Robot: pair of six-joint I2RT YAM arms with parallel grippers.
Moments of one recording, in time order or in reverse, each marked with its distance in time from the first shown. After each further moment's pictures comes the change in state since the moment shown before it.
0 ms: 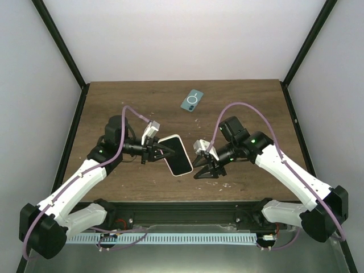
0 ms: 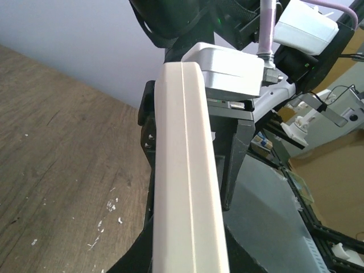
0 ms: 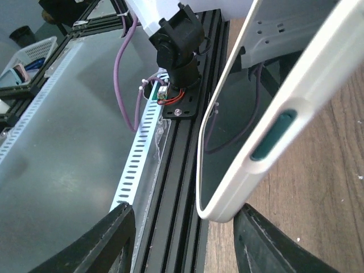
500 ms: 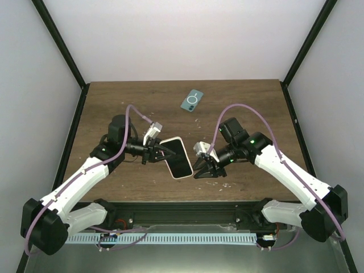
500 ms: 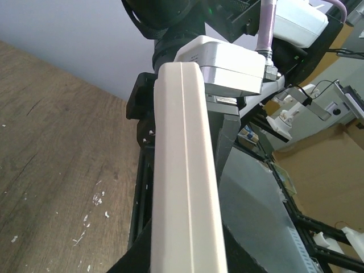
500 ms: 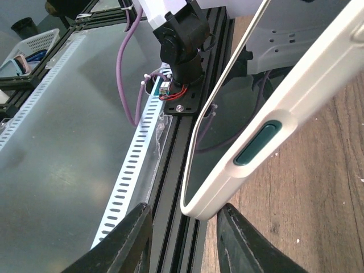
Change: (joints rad) left arm -0.003 0.049 0.000 0.007 0.063 0.002; right arm 0.002 -0.007 -0.018 -0.012 -0.004 -0.070
